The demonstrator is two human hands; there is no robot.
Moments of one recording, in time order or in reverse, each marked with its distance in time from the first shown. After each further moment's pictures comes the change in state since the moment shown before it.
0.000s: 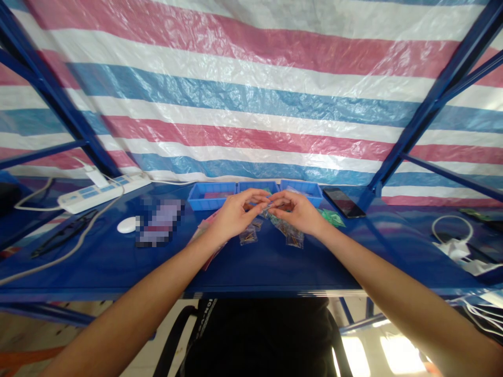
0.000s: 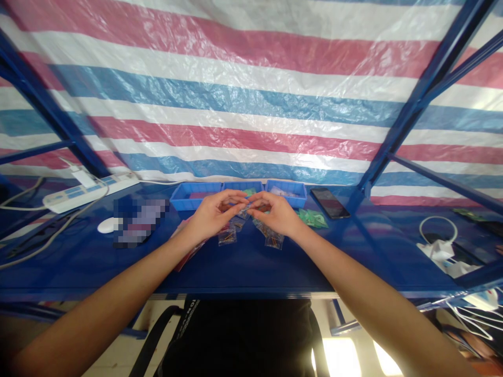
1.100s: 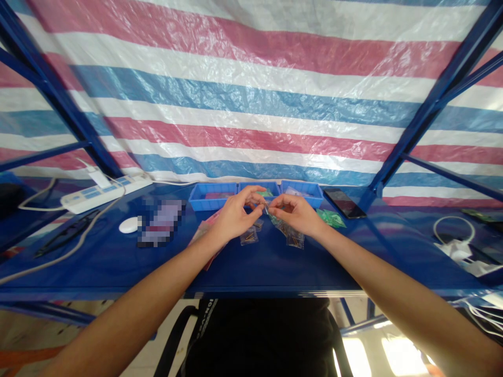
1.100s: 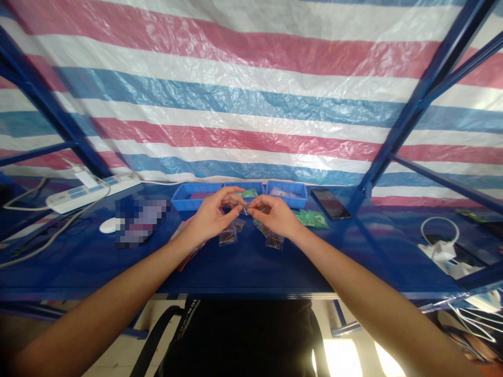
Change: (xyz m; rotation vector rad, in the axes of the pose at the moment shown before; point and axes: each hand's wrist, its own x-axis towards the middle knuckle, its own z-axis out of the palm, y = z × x) left_hand -0.002 -0.002 -0.002 0.145 0.055 0.045; right_hand 0.000 -0.003 0.006 -0.017 0.040 0.046
